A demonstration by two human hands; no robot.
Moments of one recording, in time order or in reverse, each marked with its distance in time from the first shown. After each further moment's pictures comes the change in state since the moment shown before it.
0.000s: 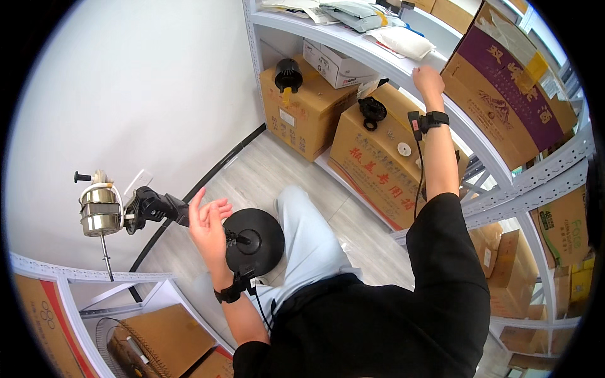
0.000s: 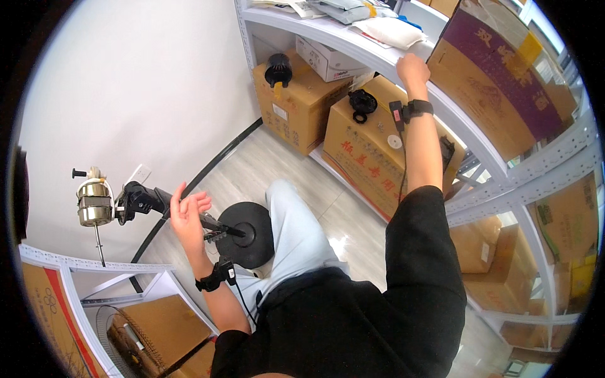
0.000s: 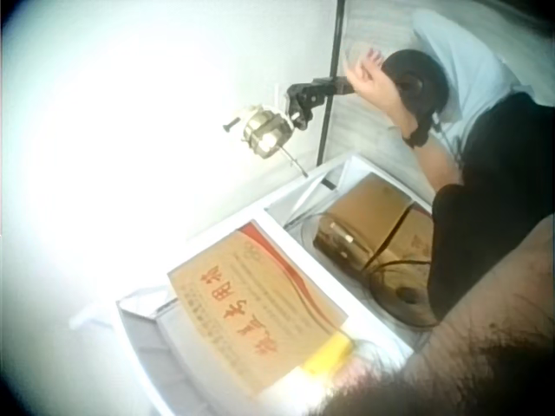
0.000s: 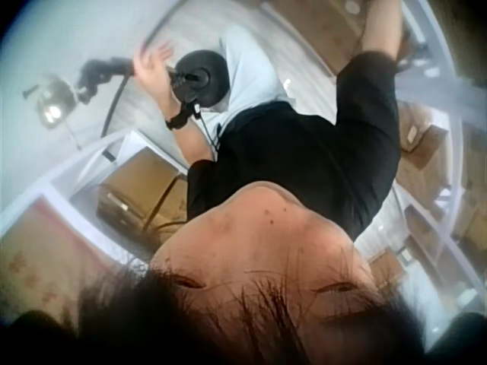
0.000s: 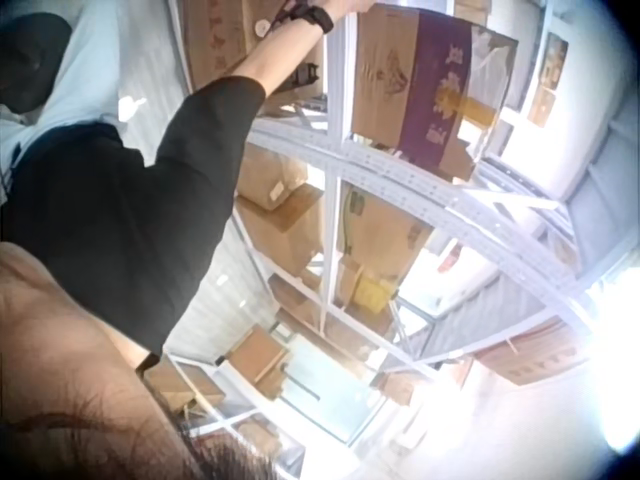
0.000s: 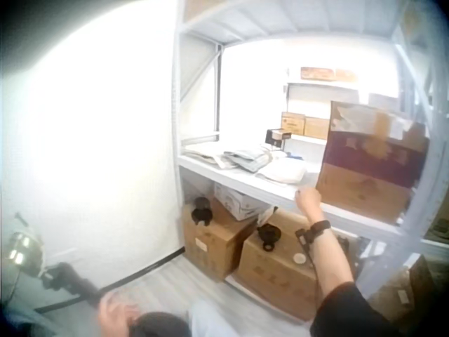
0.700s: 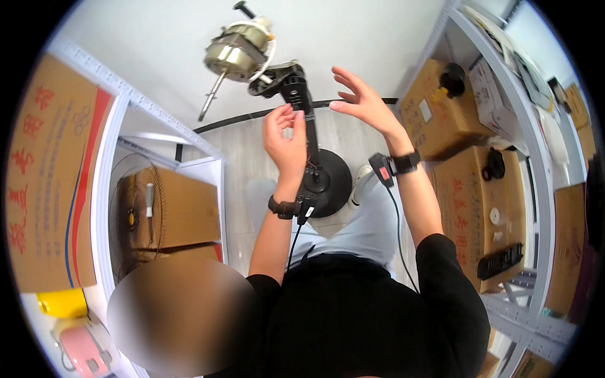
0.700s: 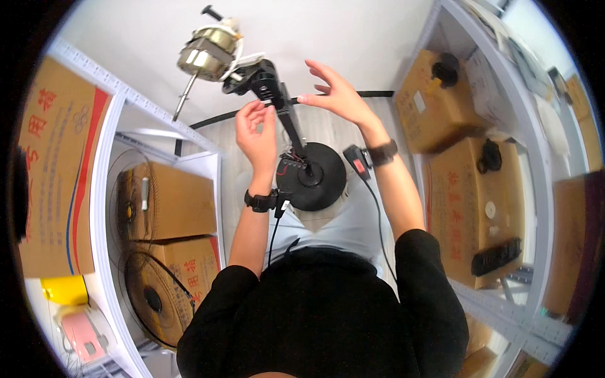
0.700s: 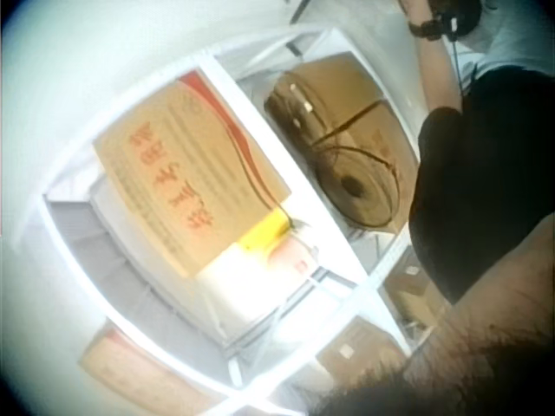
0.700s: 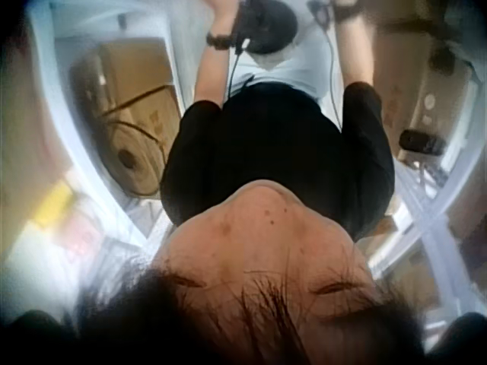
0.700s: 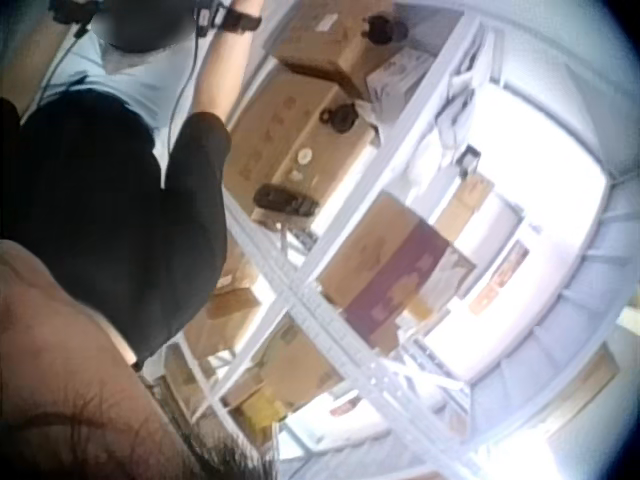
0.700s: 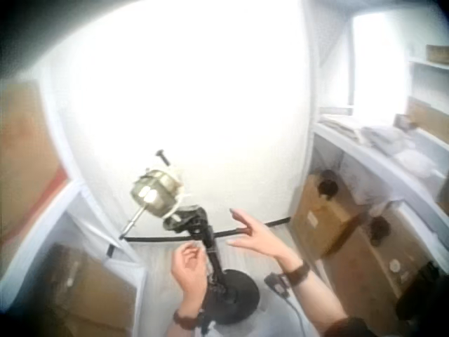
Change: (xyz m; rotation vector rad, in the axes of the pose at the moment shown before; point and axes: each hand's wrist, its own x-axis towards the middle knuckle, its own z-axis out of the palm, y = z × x) left_hand 0.007 -0.019 -0.063 0.328 0.688 0.420; right_hand -0.345 -0.359 0.016 1.523 -1.179 -1.045
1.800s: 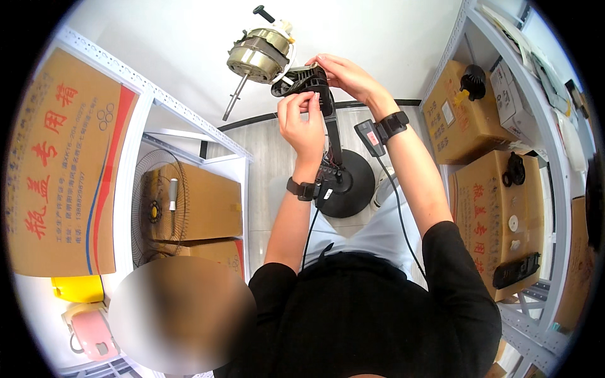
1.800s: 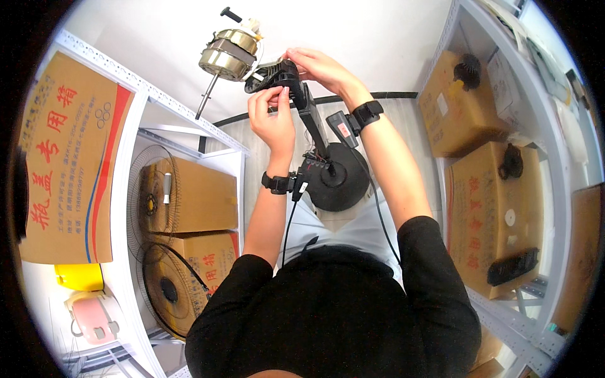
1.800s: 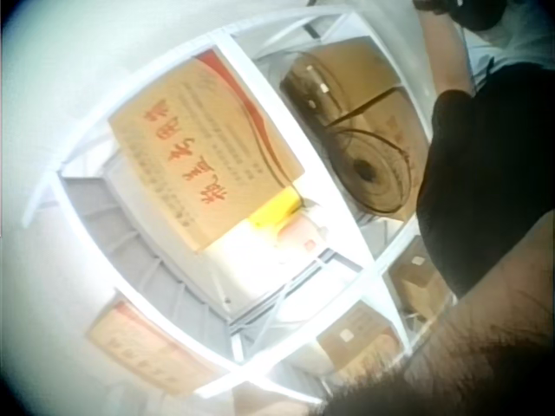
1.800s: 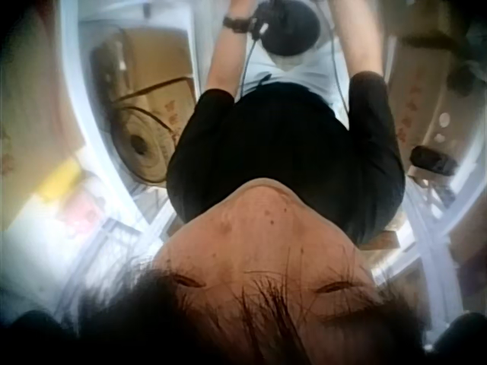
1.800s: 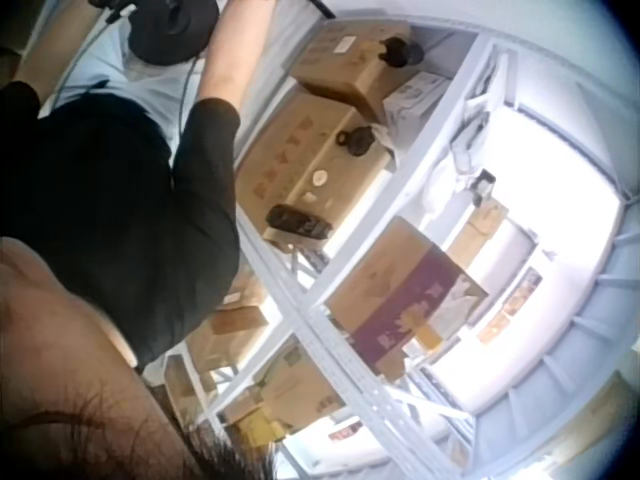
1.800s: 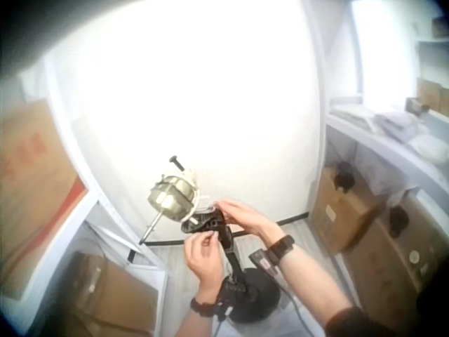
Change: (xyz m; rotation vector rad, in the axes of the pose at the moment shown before) left_hand 0.030 0.015 0.013 0.239 0.077 0.241; right_hand 0.093 0.006 0.029 0.410 -0.200 0.154
